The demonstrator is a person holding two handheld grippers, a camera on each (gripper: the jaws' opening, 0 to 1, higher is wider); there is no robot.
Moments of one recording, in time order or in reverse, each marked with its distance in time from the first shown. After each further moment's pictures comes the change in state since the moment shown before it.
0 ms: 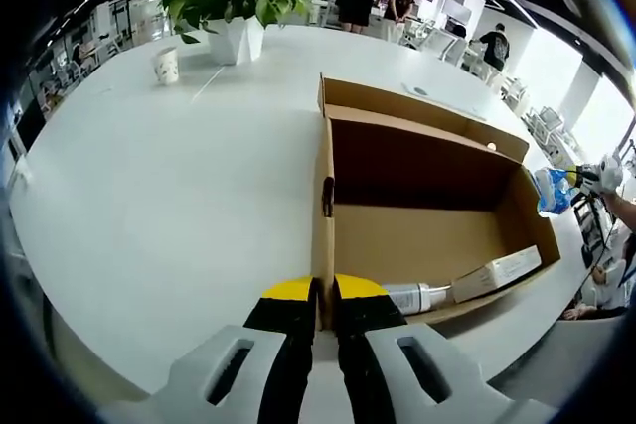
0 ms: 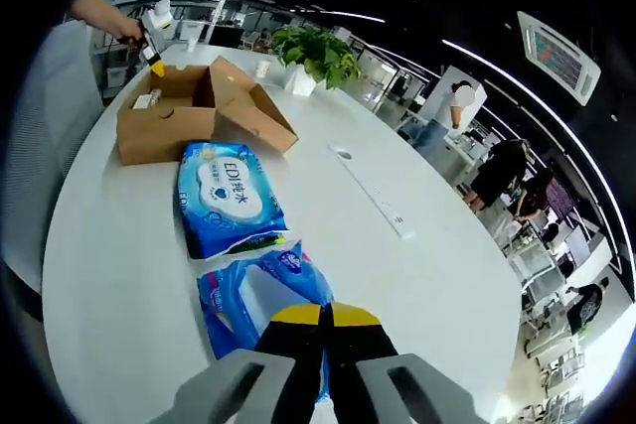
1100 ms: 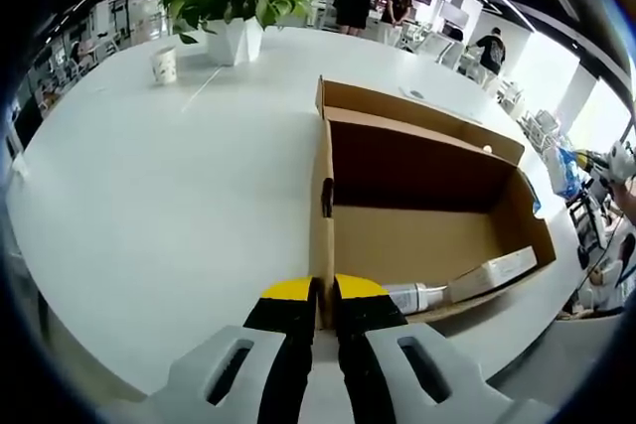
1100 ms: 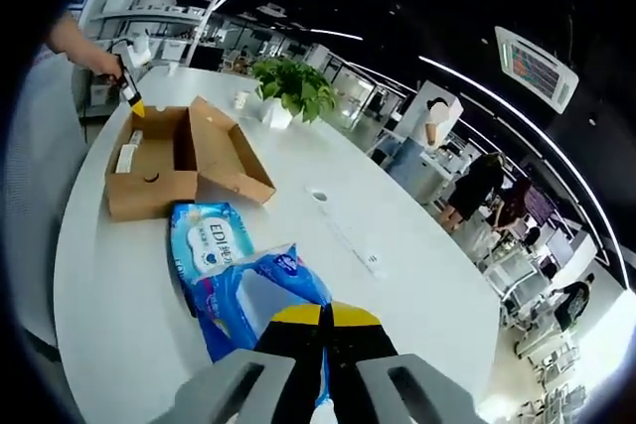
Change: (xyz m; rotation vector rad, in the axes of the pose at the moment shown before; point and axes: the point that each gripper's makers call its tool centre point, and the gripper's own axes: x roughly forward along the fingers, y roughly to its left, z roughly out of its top) left arm -0.002 -0.002 -0.001 -0.002 -0.013 -0.022; right arm -0.036 -0.020 0.063 0.044 -0.089 -0.108
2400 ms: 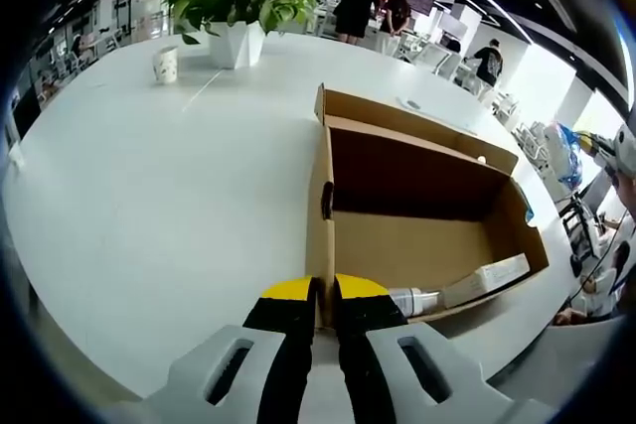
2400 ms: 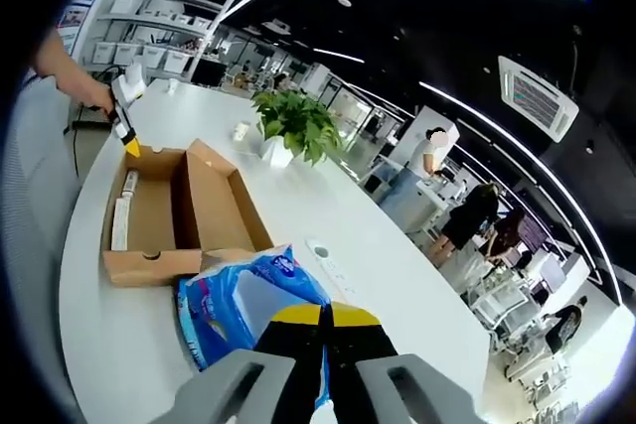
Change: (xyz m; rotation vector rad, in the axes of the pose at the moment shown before) left arm -0.001 0.001 0.003 -0.030 -0.033 -0.035; right arm 0.007 0.019 0.109 -0.044 -0.092 -0.044
